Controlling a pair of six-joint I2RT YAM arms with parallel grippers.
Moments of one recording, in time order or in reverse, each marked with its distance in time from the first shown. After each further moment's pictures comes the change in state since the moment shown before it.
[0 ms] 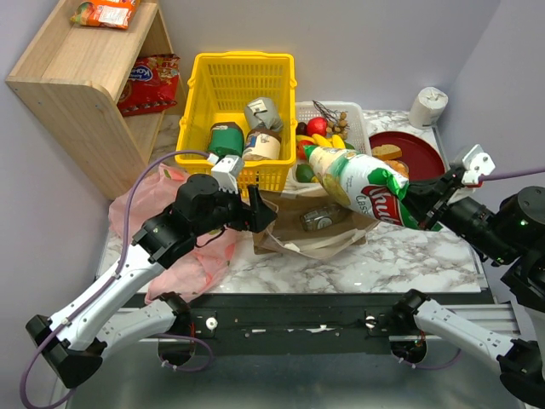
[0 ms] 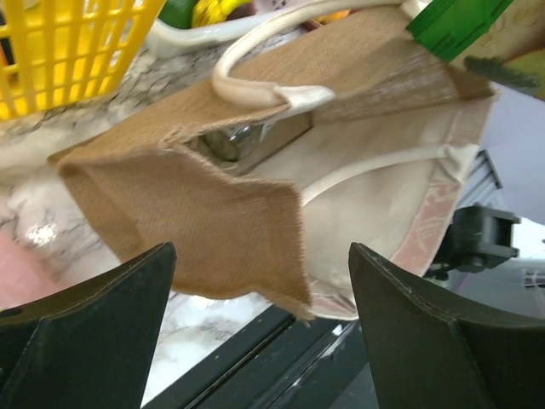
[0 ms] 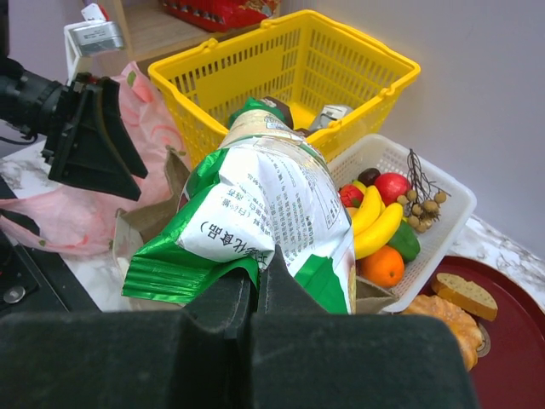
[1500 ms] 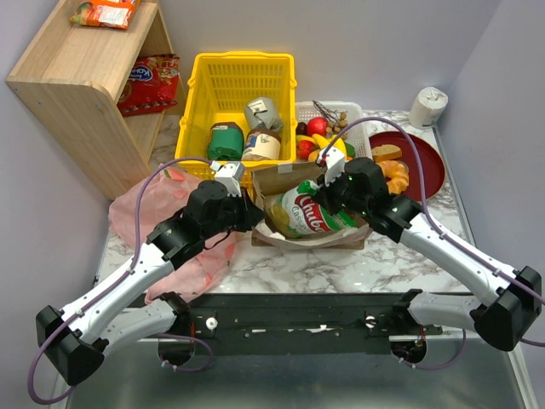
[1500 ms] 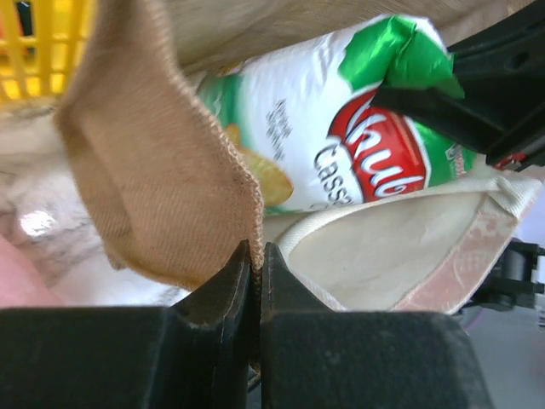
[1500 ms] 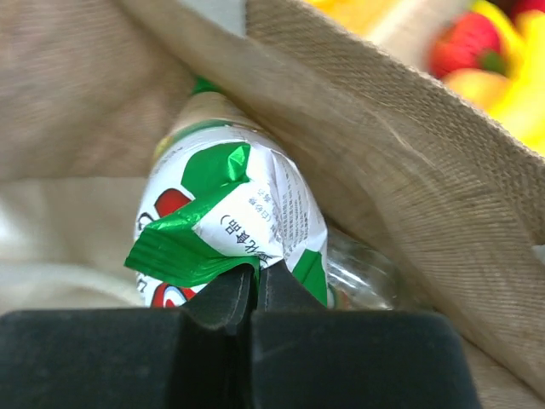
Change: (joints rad) left arm 0.000 0.021 -0.146 0.154 -0.062 -0.064; right arm 0.010 0.446 -0.499 0.470 0.016 0.070
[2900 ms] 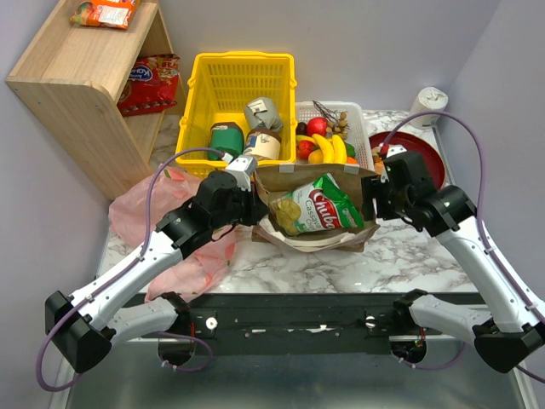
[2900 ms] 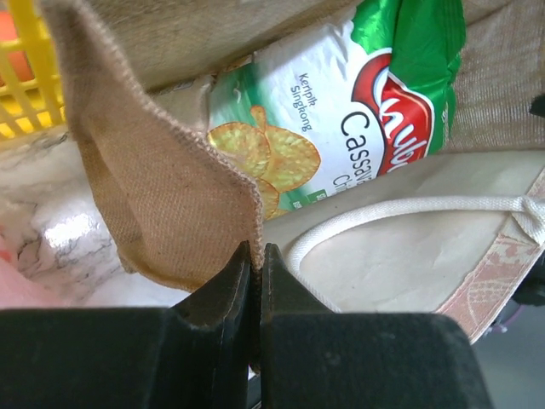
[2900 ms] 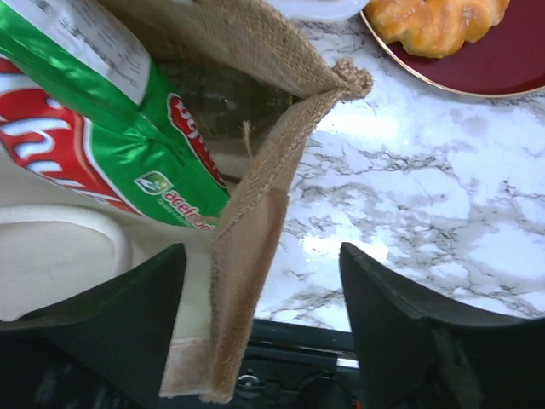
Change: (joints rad) left arm 0.002 0.100 0.079 -0.020 -0.003 0.111; right arm -0.193 -0.122 0.264 -0.732 0.292 0.314
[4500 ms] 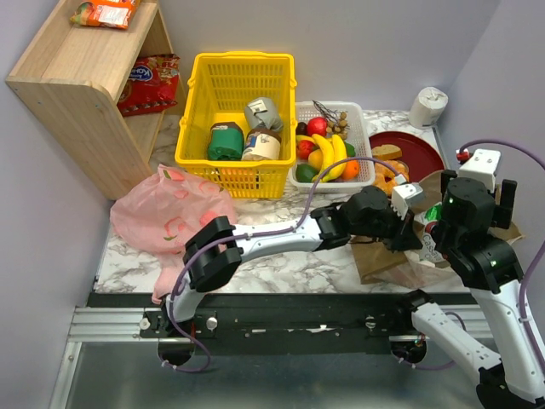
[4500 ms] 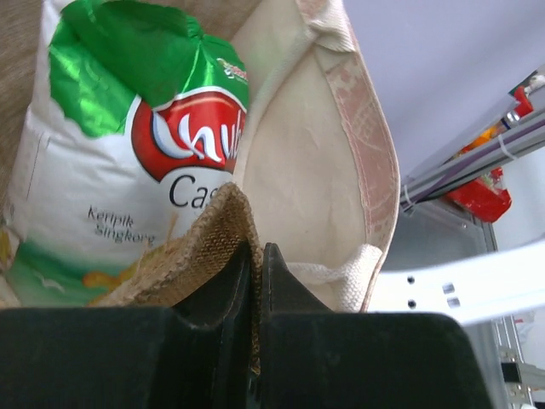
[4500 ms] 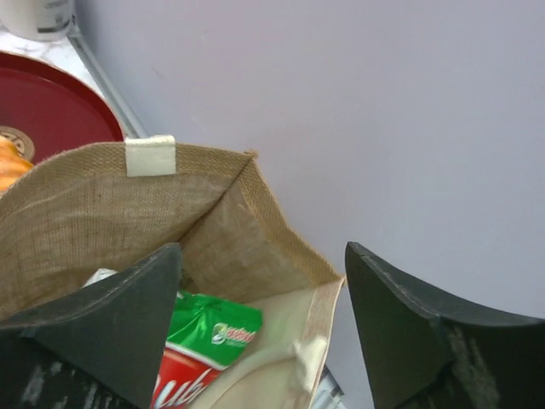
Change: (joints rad) left arm -0.500 0.978 0.729 0.546 0.301 -0.003; right arm -0.124 -0.361 -0.154 0.336 0.903 -0.473
